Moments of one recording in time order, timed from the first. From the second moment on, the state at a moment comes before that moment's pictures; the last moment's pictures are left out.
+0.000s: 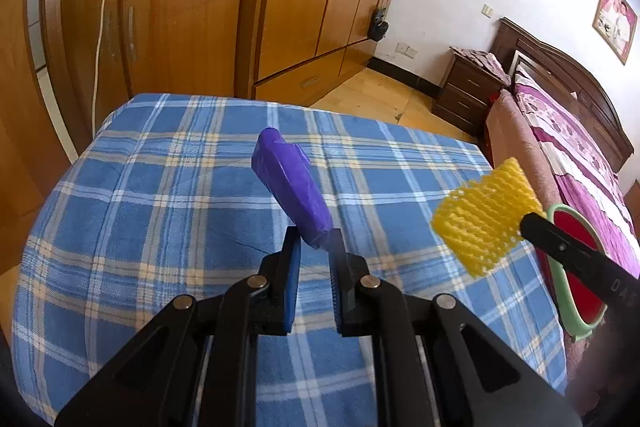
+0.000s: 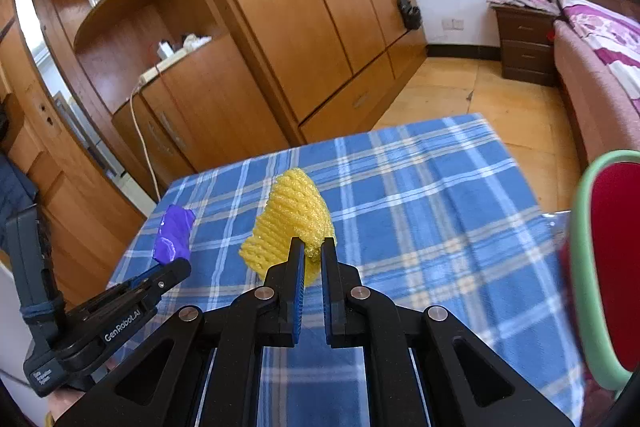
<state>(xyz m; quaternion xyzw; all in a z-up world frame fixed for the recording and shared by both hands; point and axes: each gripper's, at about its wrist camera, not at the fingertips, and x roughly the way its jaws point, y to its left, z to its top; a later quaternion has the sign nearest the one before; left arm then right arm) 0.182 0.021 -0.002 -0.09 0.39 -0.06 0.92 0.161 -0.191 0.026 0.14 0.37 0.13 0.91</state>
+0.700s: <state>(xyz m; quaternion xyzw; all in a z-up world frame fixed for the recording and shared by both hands) 0.135 -0.061 0.033 -0.05 0.37 -0.14 0.92 0.071 -0.283 0.057 0.20 0.31 0.05 0.93</state>
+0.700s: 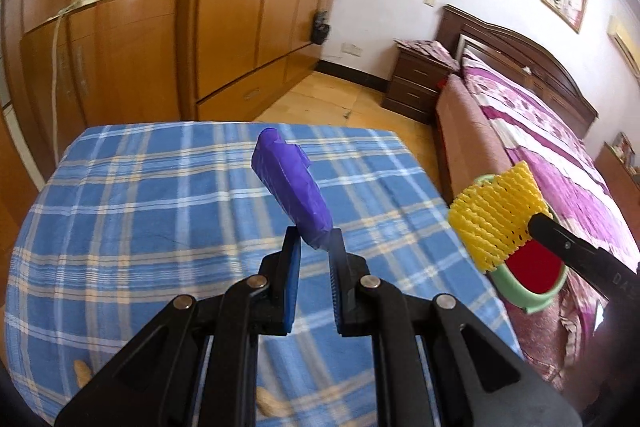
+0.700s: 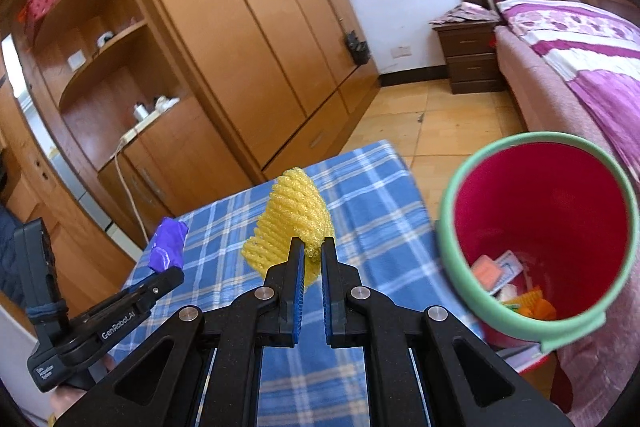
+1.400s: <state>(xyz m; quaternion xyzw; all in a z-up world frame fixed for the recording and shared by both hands) 0.115 -0.203 0.034 0.04 0.36 -0.28 0.89 0.012 -0.392 0.046 0.24 0.28 -0.10 0.93</state>
